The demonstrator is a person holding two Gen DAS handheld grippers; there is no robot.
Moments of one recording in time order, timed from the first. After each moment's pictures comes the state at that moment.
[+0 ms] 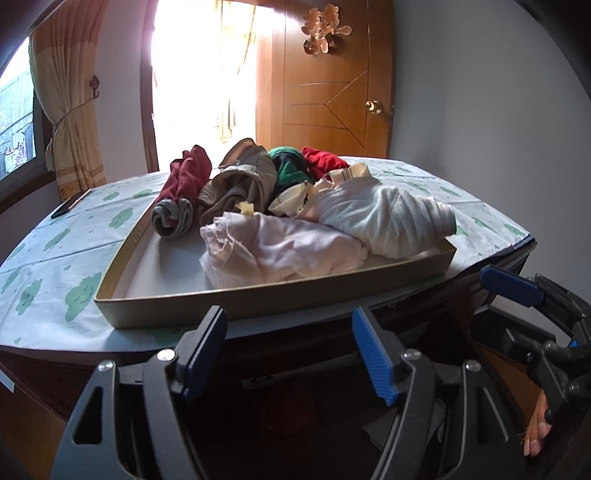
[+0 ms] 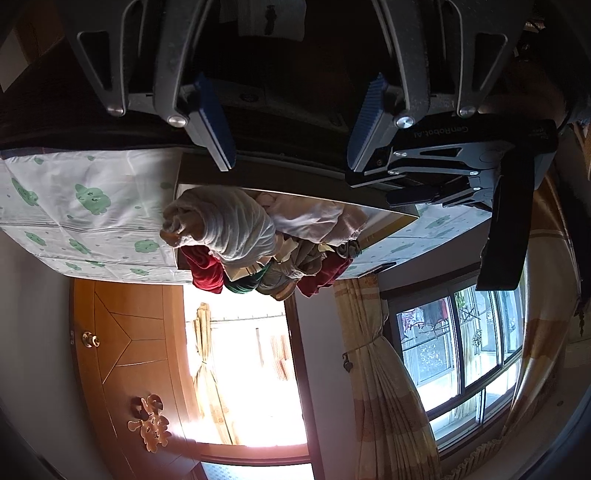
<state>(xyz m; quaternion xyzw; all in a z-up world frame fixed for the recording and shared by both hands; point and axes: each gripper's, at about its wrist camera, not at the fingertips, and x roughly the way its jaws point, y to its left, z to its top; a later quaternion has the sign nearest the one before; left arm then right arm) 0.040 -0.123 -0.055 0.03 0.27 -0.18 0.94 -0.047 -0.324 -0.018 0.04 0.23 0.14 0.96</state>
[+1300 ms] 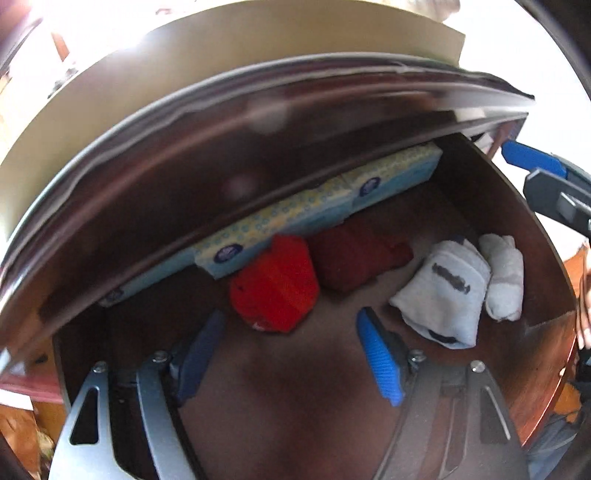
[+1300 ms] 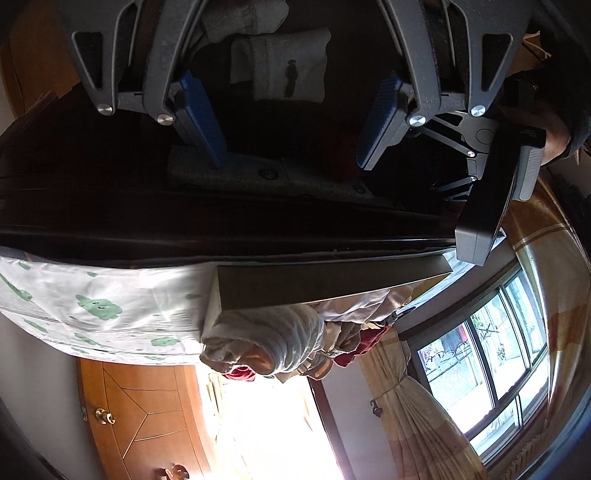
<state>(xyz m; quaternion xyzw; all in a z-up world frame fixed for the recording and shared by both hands) 0.054 -0.148 -0.145 0.18 0.47 -0.24 0.83 -0.035 -0.356 -0.075 0.09 0.34 0.14 0.92</state>
